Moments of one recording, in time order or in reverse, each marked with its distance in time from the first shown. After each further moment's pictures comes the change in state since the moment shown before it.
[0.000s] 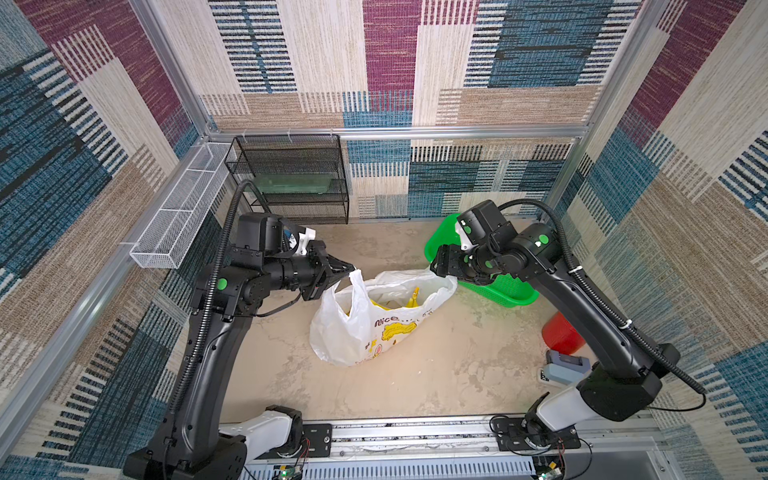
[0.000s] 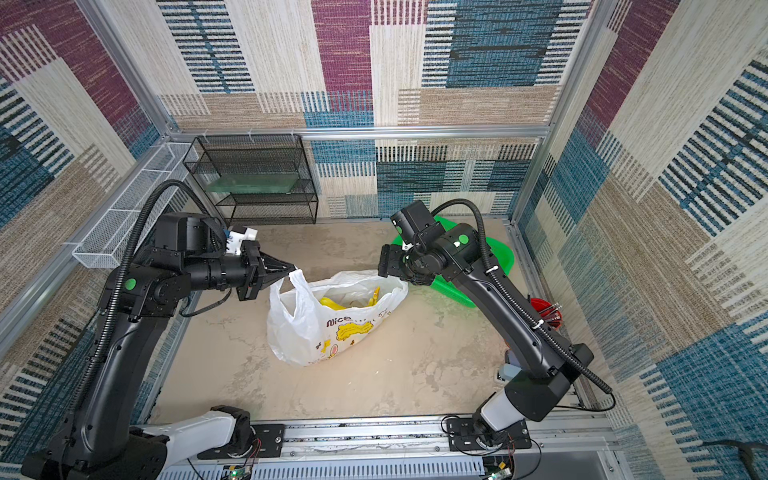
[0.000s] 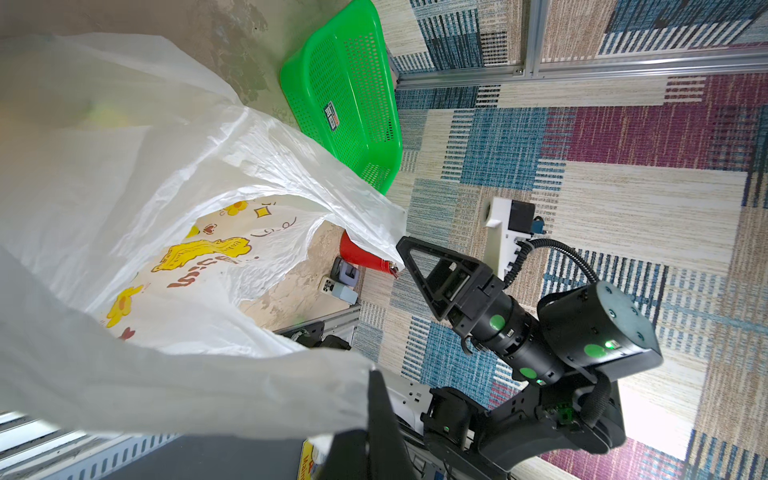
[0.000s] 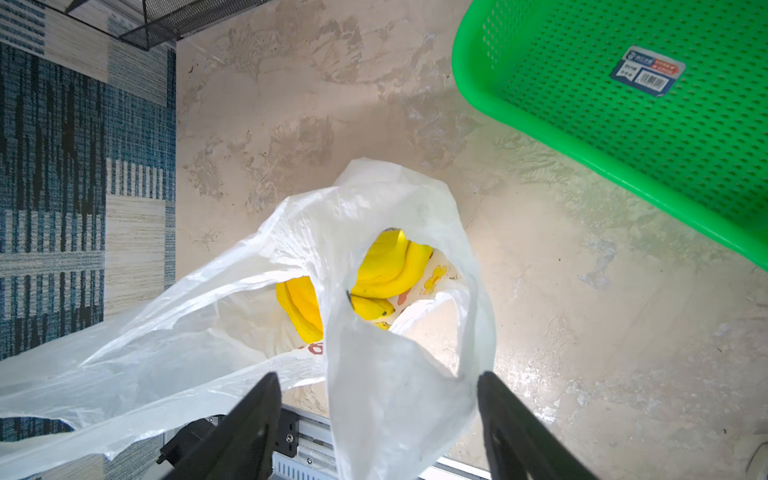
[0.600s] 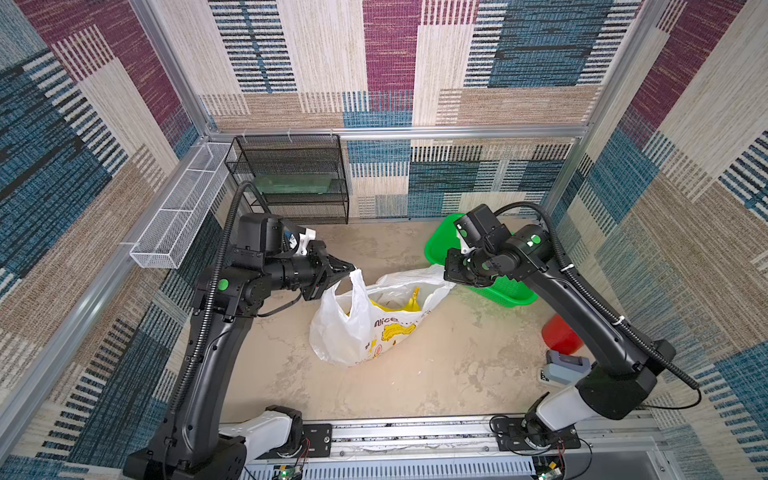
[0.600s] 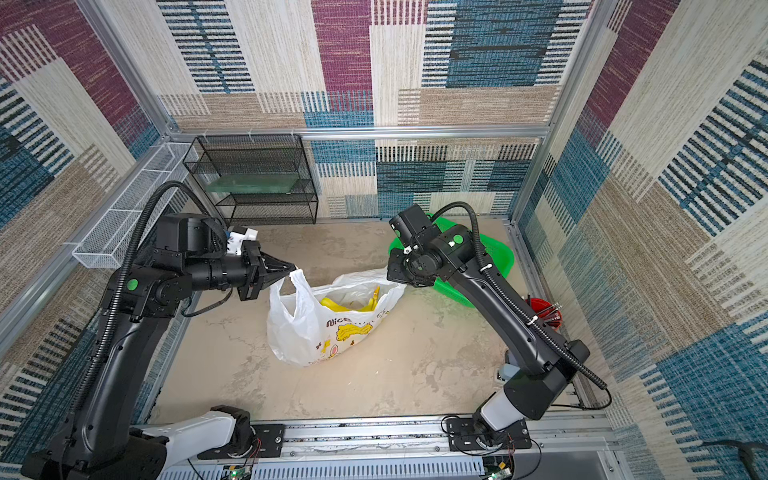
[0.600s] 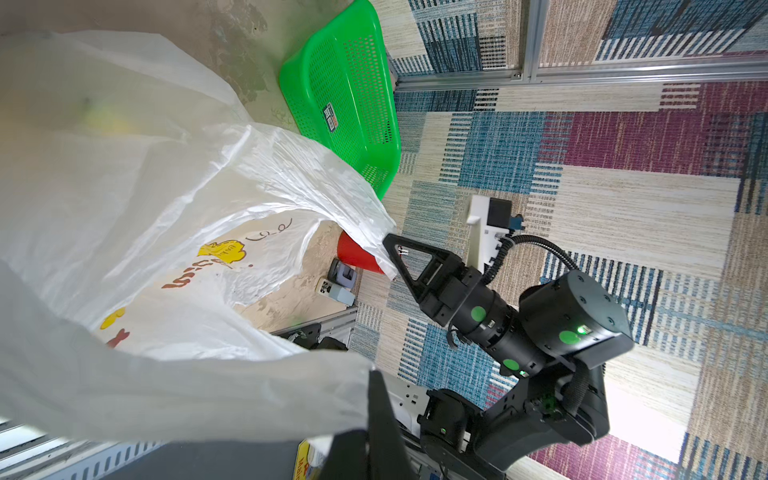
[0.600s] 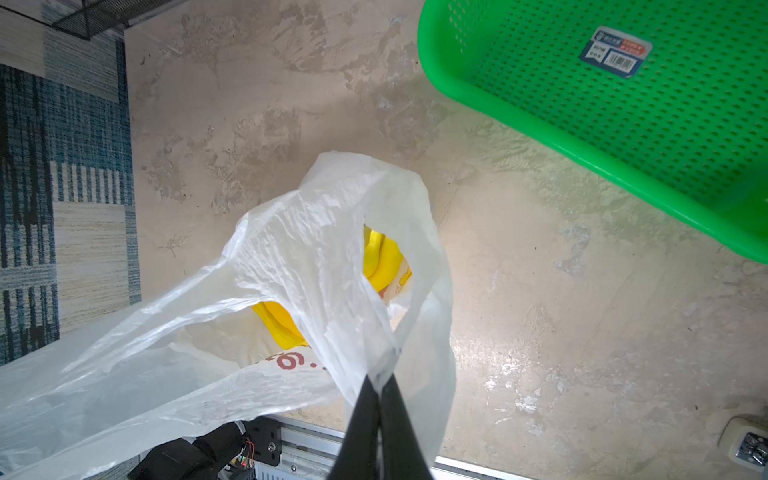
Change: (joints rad) left arm 0.000 -0.005 -0.015 0.018 0.000 -0.018; right arm -0.010 0.001 -0.020 -0.003 0.033 0.011
